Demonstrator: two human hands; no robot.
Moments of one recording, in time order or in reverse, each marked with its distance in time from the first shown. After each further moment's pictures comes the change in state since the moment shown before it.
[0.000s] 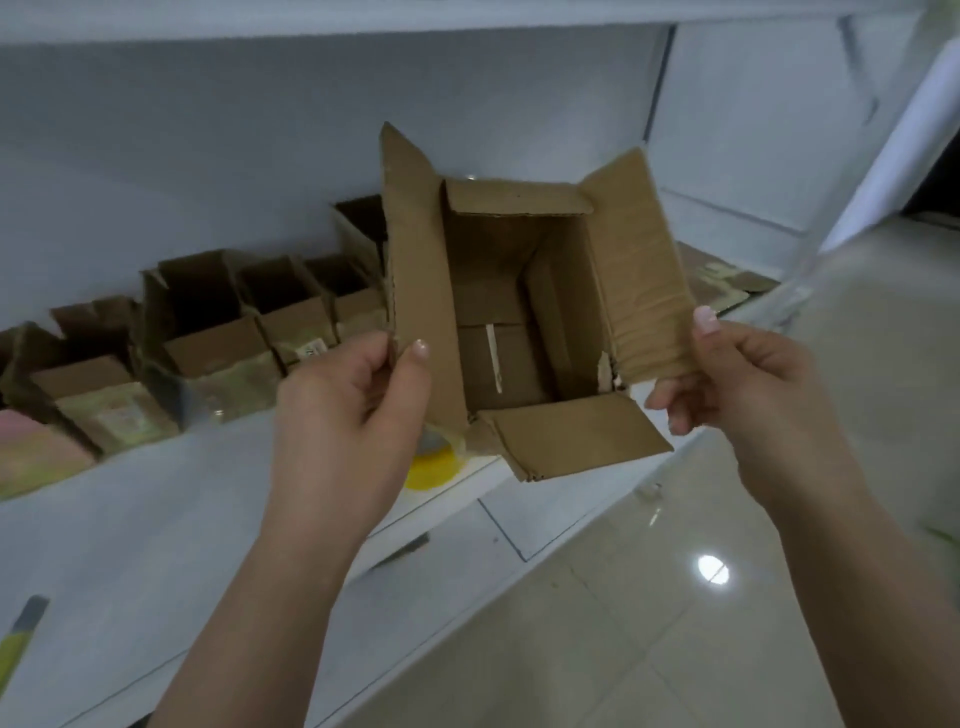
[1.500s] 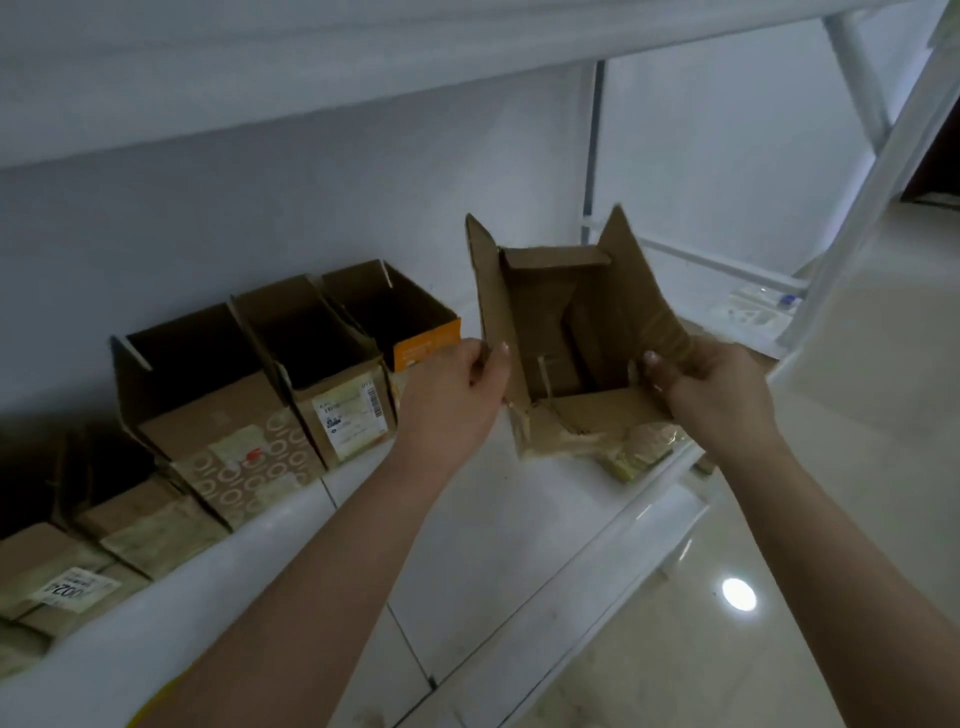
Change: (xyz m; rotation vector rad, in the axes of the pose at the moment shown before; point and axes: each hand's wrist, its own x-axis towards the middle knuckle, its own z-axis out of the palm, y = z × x) left_hand 0.248 -0.068 0.330 0.206 -0.309 -0.040; right_hand 0.338 0.134 -0.108 -0.559 0.142 0.123
